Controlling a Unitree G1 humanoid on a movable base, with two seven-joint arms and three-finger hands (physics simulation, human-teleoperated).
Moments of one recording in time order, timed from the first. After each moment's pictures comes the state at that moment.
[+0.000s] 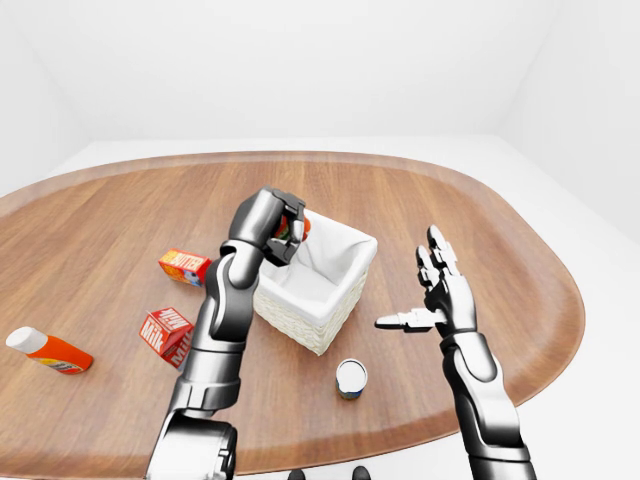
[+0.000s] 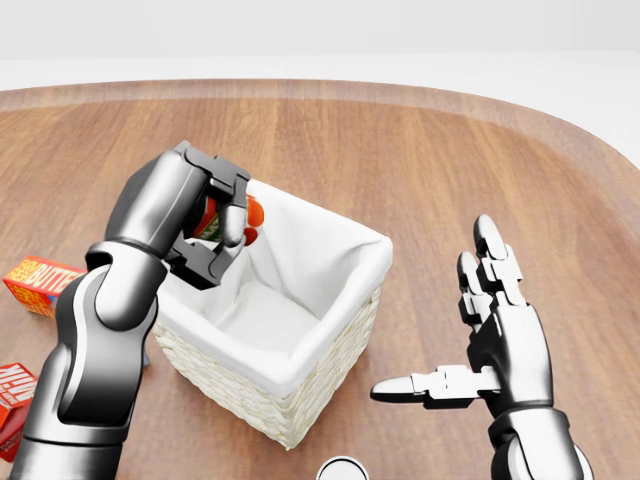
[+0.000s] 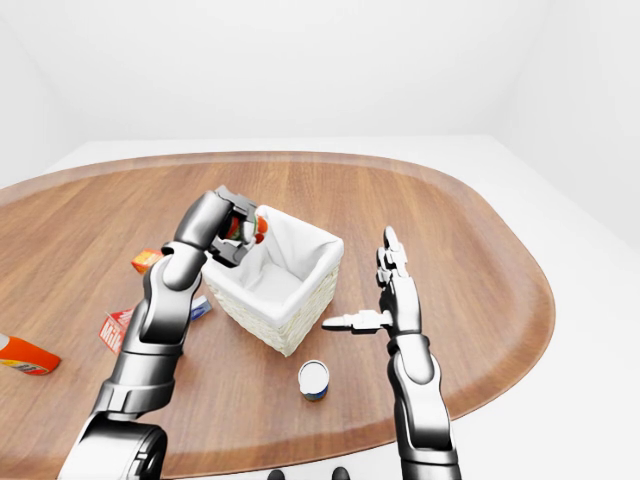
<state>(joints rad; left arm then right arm) -0.56 0.11 -0.01 0.10 0.71 0.09 -0.21 0.01 -0.03 -0.07 -0.20 0.07 0.09 0.08</state>
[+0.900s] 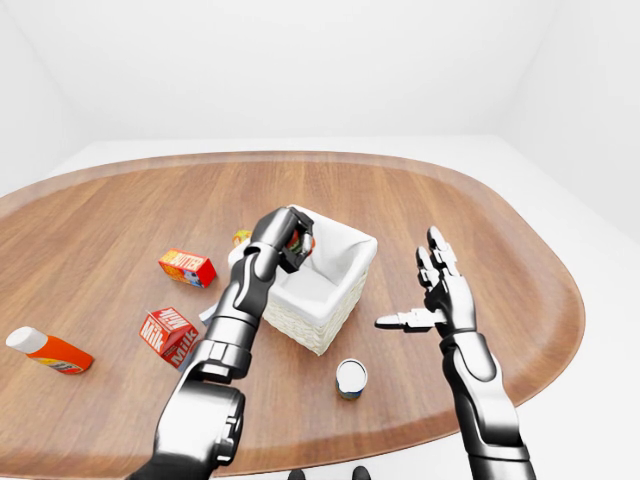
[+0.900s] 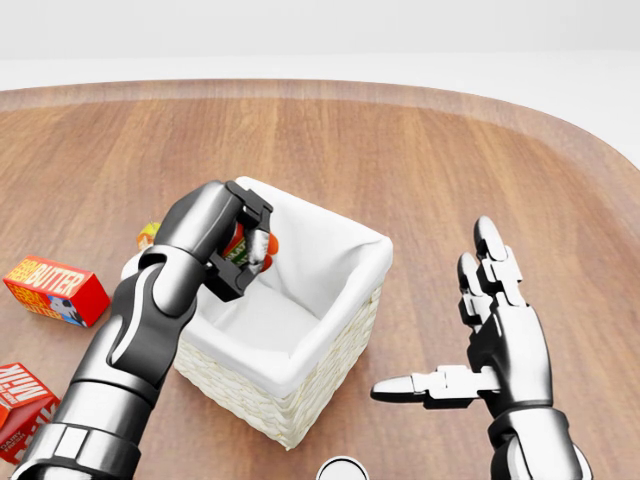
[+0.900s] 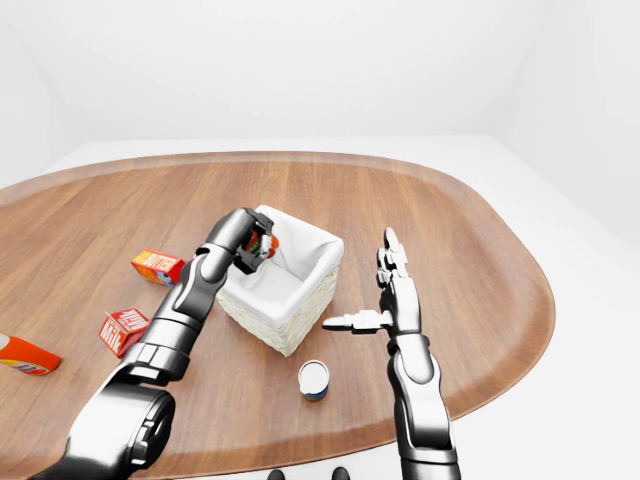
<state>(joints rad) -0.75 0.10 -0.03 0.69 0.74 -0.05 -0.06 0.01 -0.03 -0.07 -0.19 0.07 0.09 0.07</state>
